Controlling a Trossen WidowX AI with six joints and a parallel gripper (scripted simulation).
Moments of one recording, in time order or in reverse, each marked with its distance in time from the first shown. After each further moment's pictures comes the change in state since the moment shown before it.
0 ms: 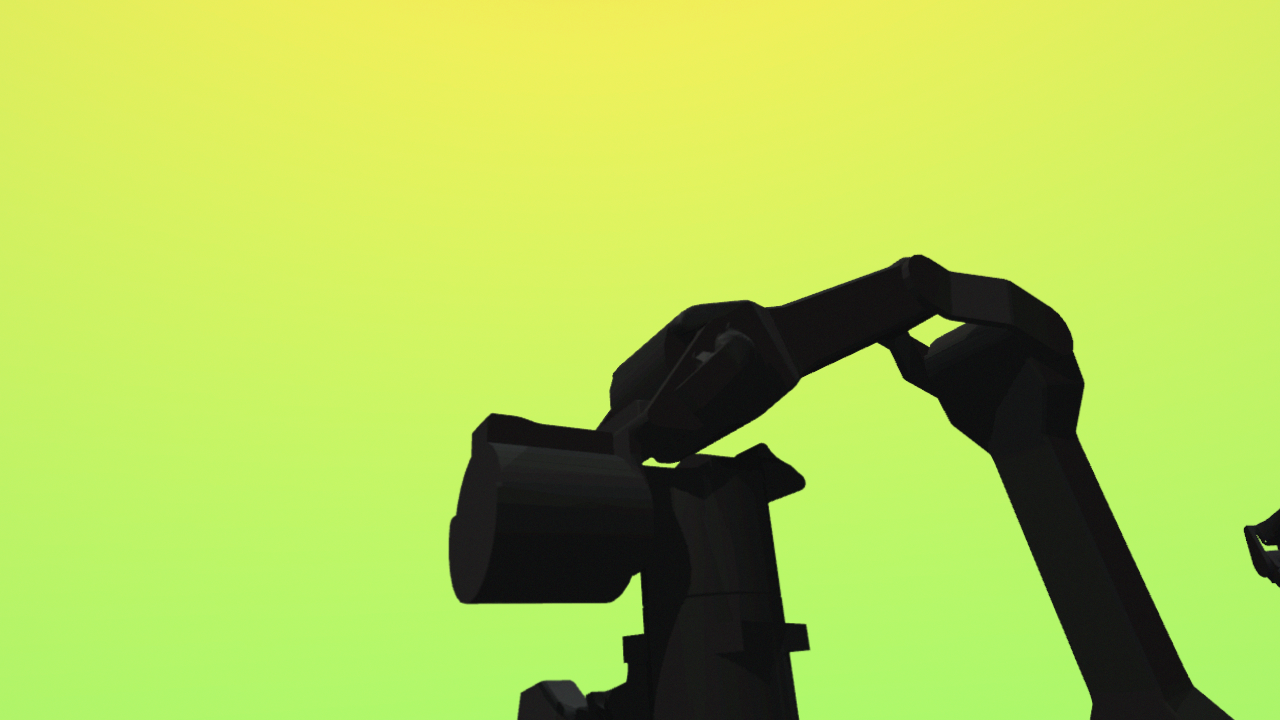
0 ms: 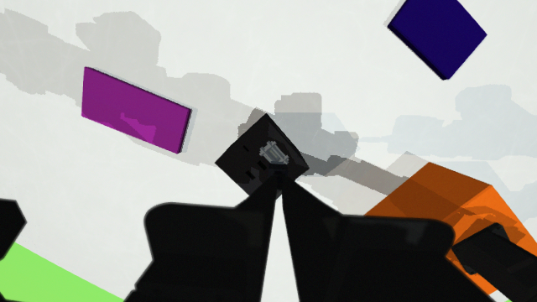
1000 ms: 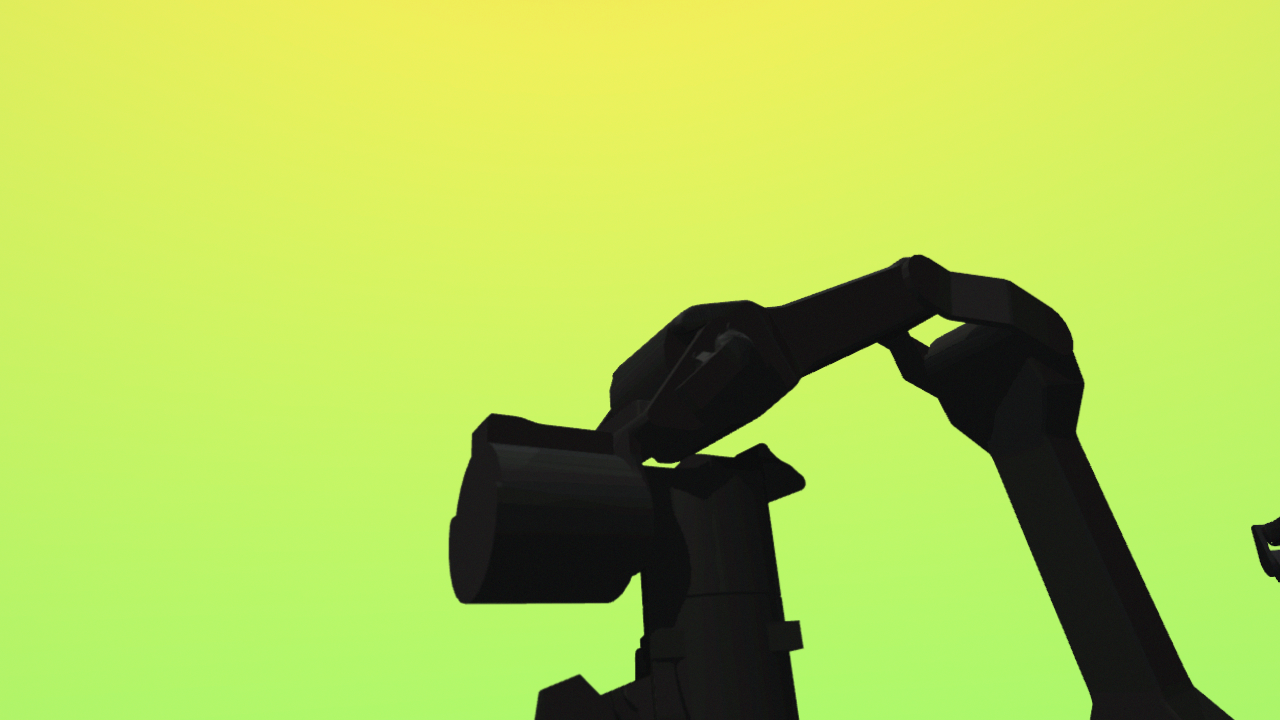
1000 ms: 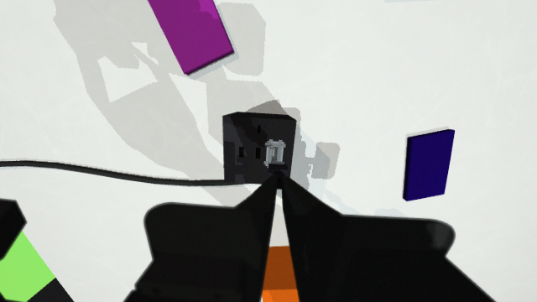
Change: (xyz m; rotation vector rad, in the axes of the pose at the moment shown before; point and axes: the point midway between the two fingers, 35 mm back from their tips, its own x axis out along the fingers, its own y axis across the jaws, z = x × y) arm 0.000 0.000 0.000 -0.786 0.000 0.000
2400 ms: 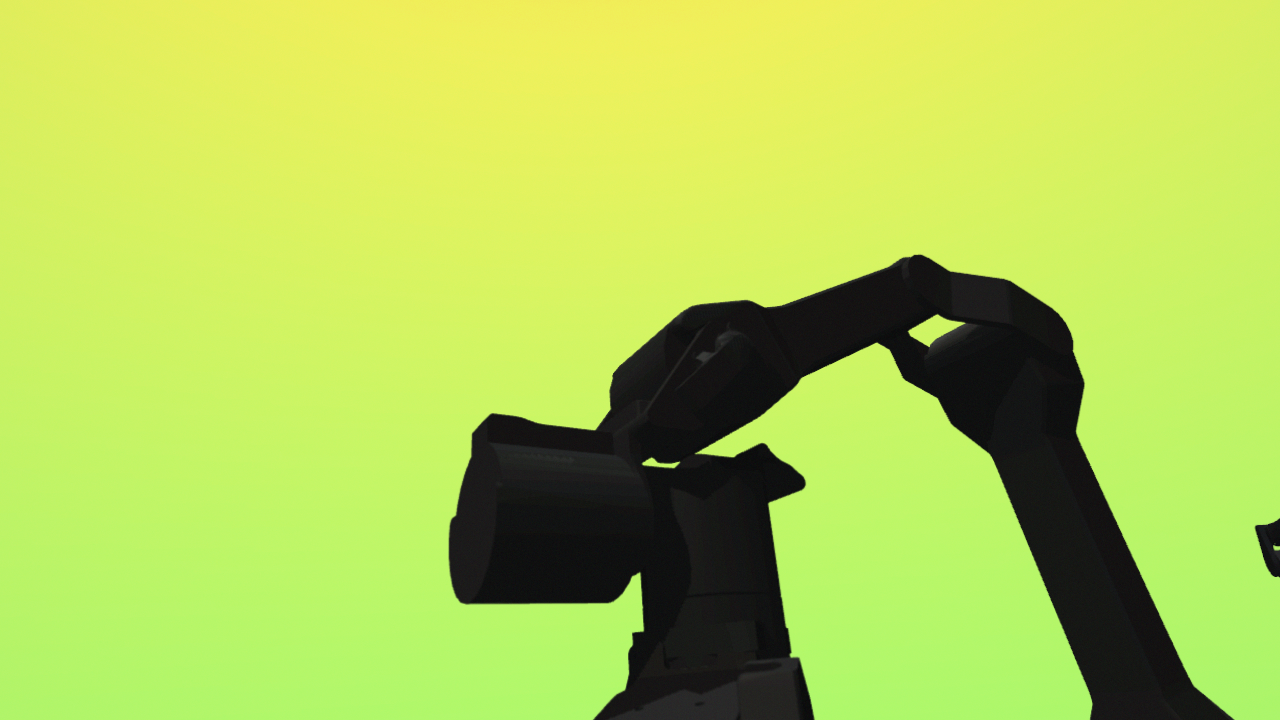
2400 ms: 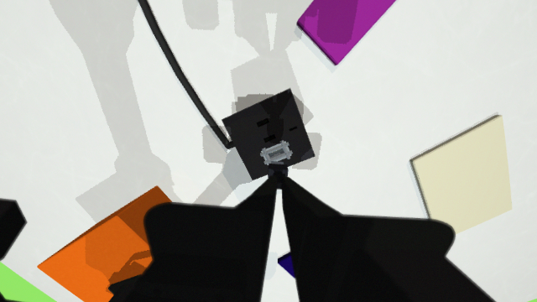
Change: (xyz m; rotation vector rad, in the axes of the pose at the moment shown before) arm 0.000 0.000 0.000 -1.100 0.000 0.000
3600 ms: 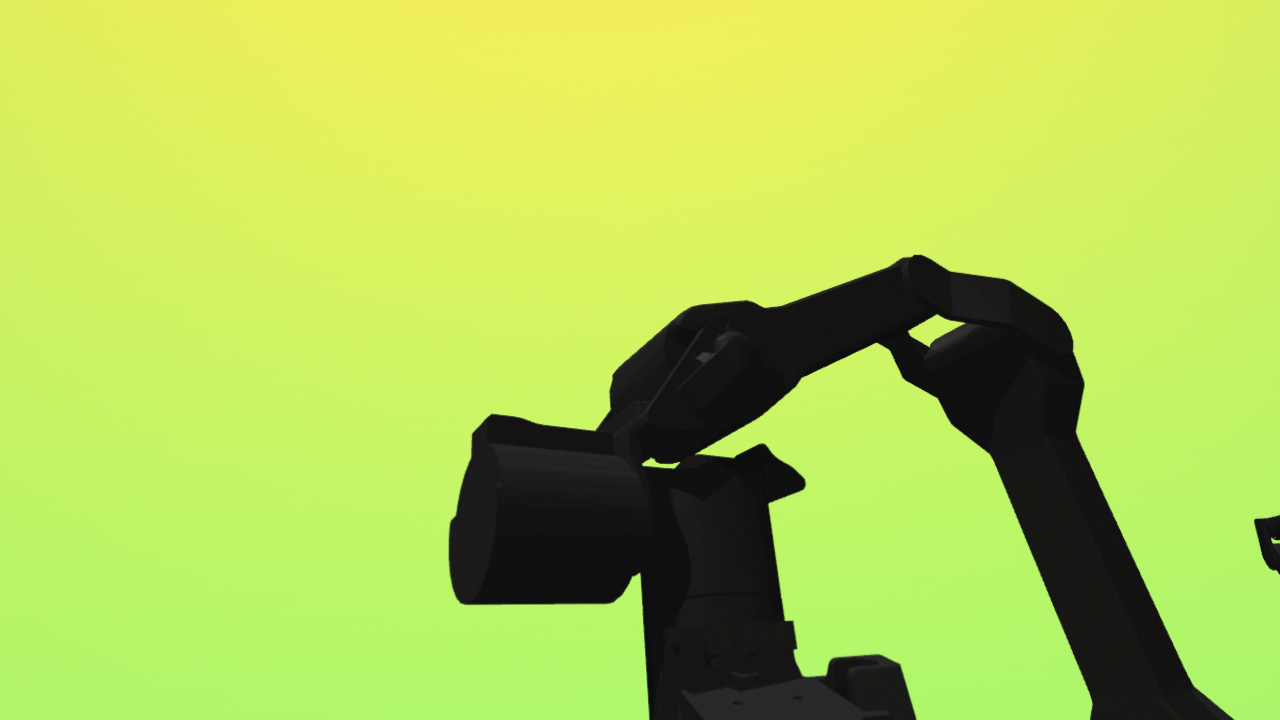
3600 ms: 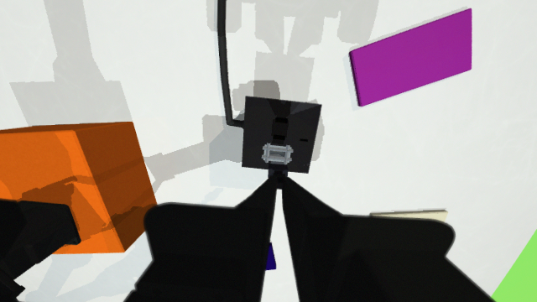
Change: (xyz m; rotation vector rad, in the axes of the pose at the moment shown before) arm 0.000 0.000 0.000 -0.512 0.000 0.000
